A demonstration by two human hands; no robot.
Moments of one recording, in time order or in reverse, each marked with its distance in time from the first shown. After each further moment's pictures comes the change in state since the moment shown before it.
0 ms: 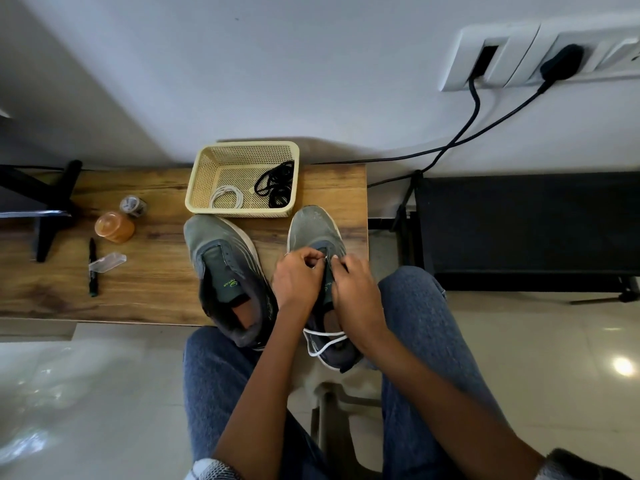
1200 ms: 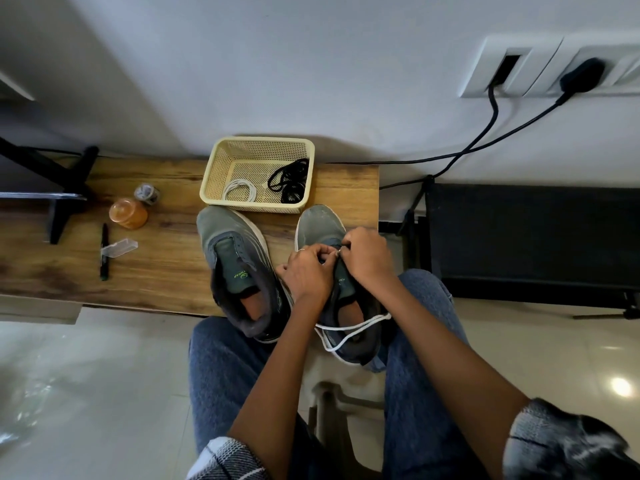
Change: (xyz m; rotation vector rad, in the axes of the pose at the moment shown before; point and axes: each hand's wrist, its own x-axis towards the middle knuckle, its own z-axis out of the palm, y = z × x) left_hand 0.005 -0.006 0.013 0.095 0.067 -0.010; right_hand 0.067 0.003 -0.016 0.005 -0.239 0.220
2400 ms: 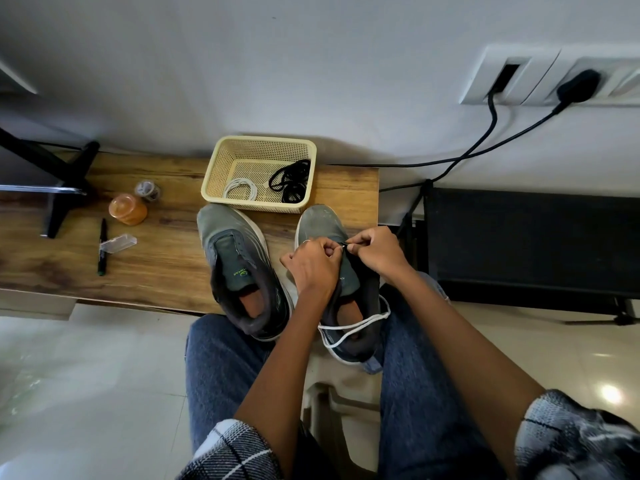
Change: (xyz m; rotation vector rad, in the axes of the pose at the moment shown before) left_hand 0.004 0.017 0.000 -0.014 0.024 0.018; right_hand 0.011 0.025 -0.008 0.437 -0.124 0.151
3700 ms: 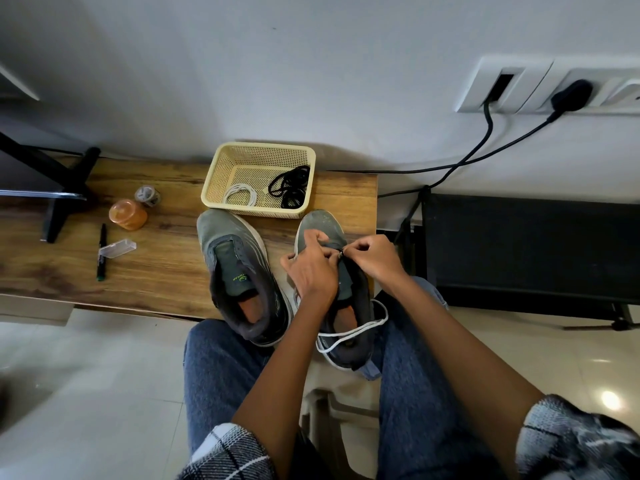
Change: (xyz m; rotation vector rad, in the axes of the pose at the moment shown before) left_hand -0.009 0.003 -0.005 -0.082 0.065 0.082; right_hand -0.007 -0.001 0.001 0.066 0.012 -0.029
